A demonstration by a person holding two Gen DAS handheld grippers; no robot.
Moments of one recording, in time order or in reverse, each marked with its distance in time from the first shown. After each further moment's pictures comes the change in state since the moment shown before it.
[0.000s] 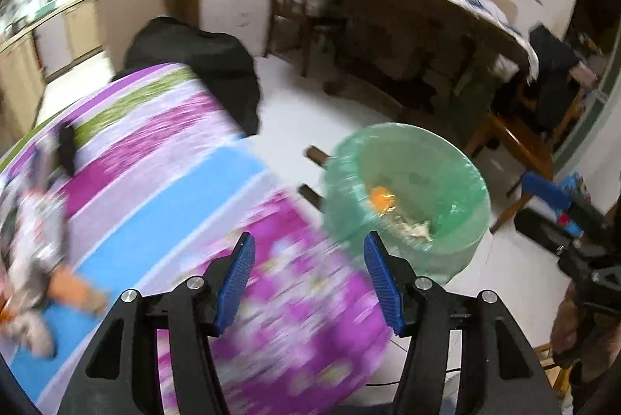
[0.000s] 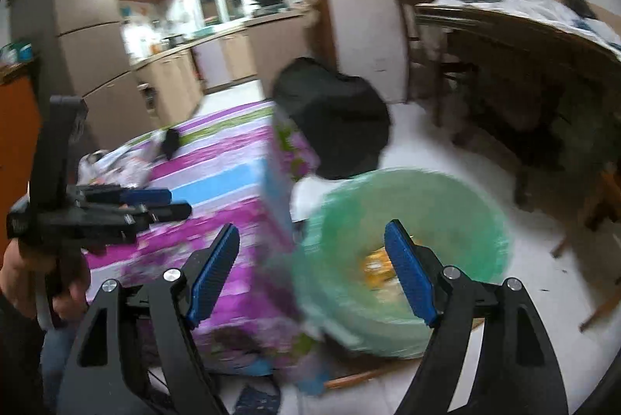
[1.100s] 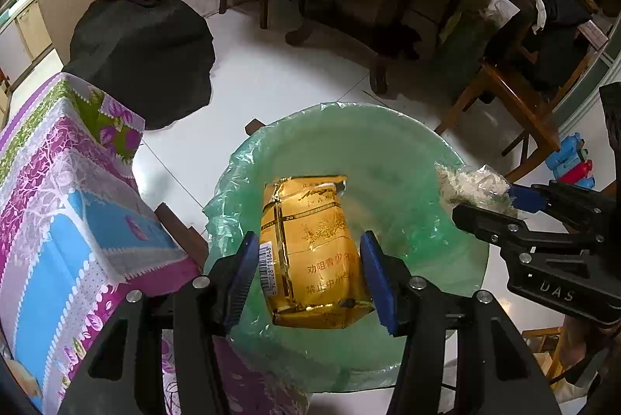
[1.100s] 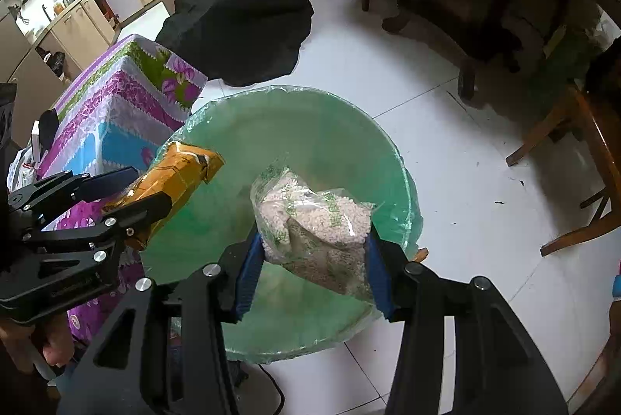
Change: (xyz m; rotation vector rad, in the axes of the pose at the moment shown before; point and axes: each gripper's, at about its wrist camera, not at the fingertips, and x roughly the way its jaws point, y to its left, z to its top) left arm 0.172 -0.146 0.091 0.115 0.244 -0.054; right arm 0.092 -0.152 0.029 0.204 0.446 -0.233
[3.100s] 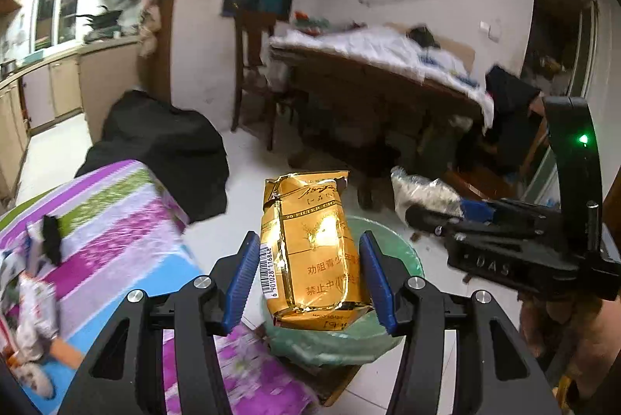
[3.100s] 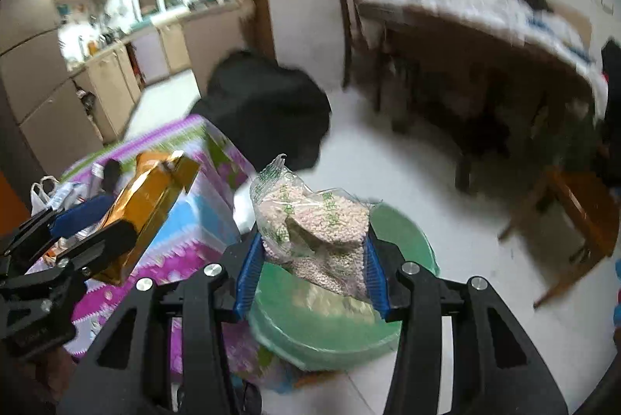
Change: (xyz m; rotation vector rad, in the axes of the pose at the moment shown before) left arm -0.201 0.007 -0.066 0.009 -0.458 -0.018; right arm -0.119 0.081 -0.014 -0.045 -0.333 -0.024
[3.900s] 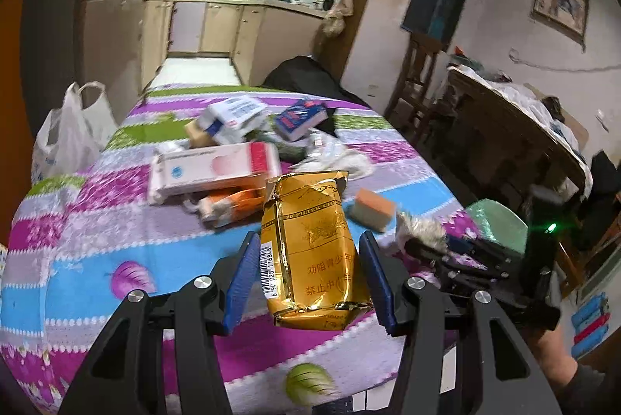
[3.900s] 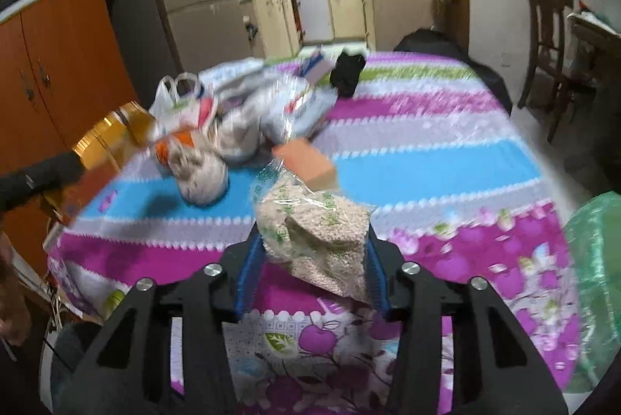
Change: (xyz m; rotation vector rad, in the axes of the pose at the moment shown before) left arm -0.223 0.261 -0.212 -0.400 -0.075 0.360; right arm 0.067 0.304 -0.130 -0.353 -0.039 0.491
